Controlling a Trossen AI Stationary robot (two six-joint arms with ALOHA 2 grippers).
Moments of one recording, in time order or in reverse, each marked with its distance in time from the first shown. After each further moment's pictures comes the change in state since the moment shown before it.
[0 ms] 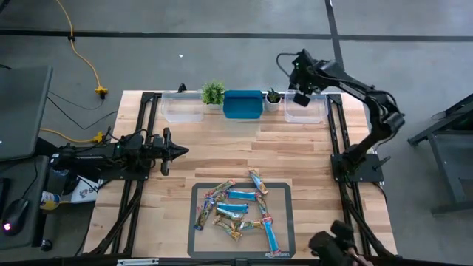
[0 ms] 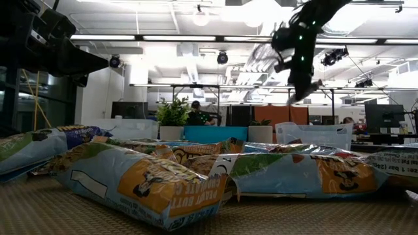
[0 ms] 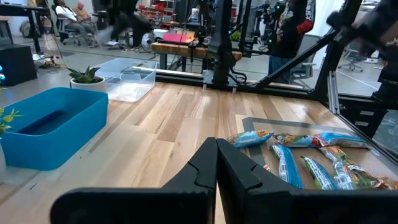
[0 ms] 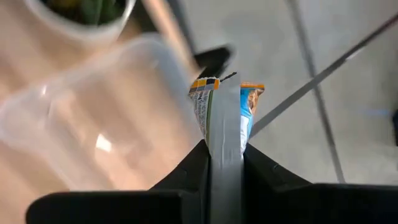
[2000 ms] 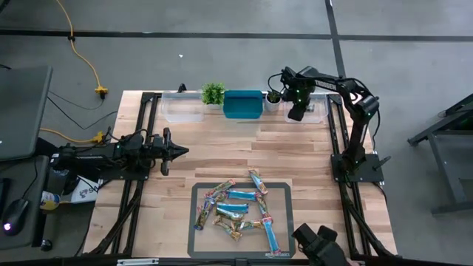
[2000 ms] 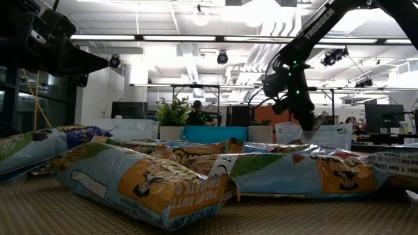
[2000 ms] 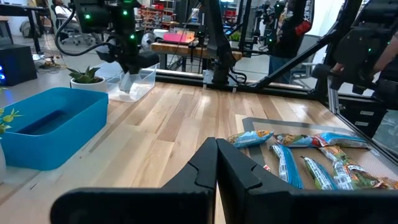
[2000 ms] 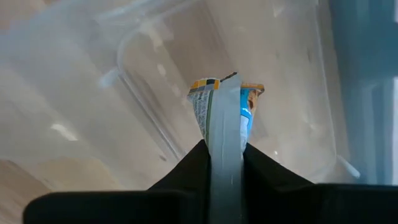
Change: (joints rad) left arm 0.000 0.000 0.000 0.000 0.000 0.000; right arm -0.015 0.312 -0.001 -0.141 -0.169 0.073
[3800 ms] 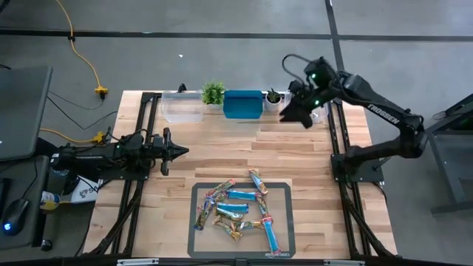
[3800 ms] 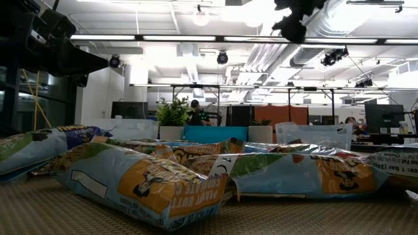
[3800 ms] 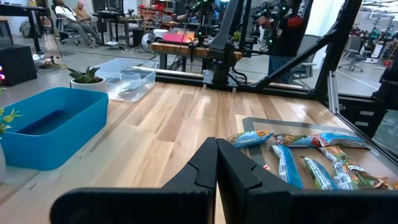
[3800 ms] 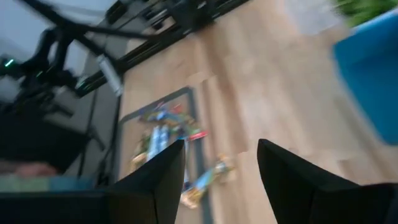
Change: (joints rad) left arm 0.000 0.000 0.000 0.000 0.000 0.000; right arm 0.335 -0.662 0.001 0.211 -0.856 0.480
